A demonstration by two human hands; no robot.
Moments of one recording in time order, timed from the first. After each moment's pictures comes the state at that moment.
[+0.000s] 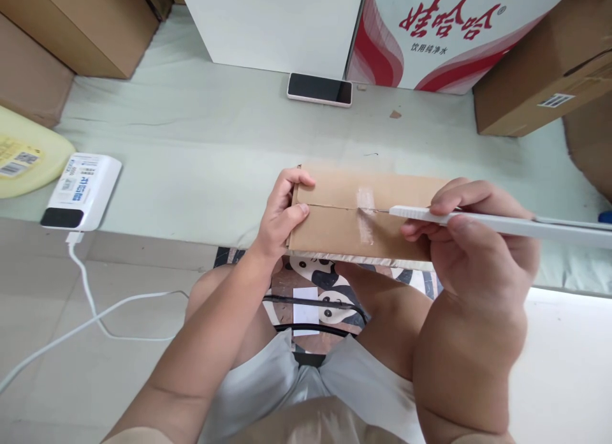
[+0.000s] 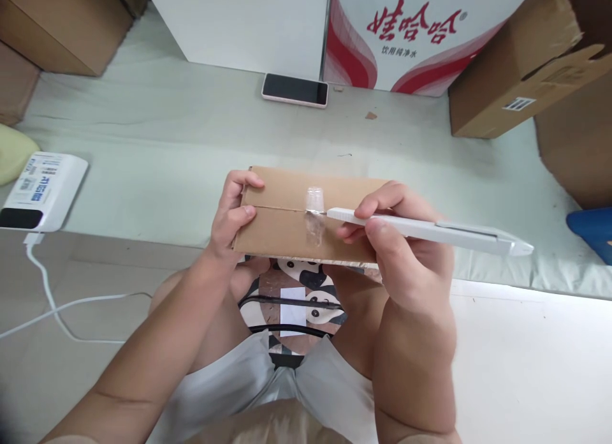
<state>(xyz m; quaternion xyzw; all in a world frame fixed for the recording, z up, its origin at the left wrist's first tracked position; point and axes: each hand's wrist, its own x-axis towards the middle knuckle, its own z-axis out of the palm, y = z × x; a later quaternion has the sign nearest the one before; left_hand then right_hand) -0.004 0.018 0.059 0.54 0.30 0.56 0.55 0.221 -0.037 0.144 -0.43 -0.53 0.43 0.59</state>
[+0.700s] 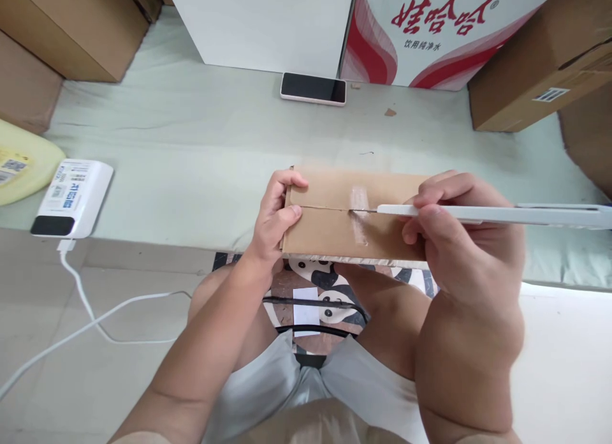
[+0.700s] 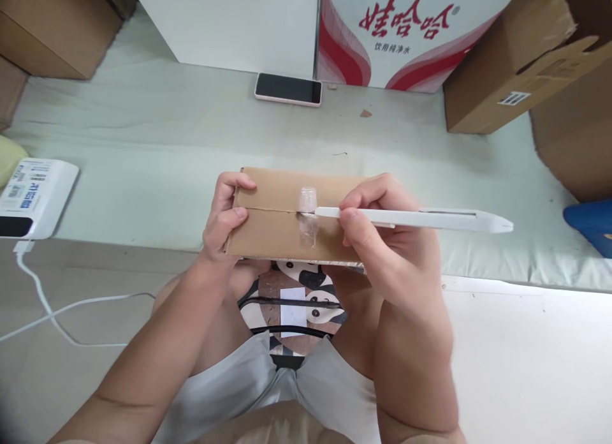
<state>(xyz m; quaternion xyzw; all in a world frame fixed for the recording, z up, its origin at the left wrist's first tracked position) 0.000 0.016 0.057 0.50 0.31 0.57 0.58 0.218 -0.035 0.143 -0.50 -0.57 0.37 0.54</state>
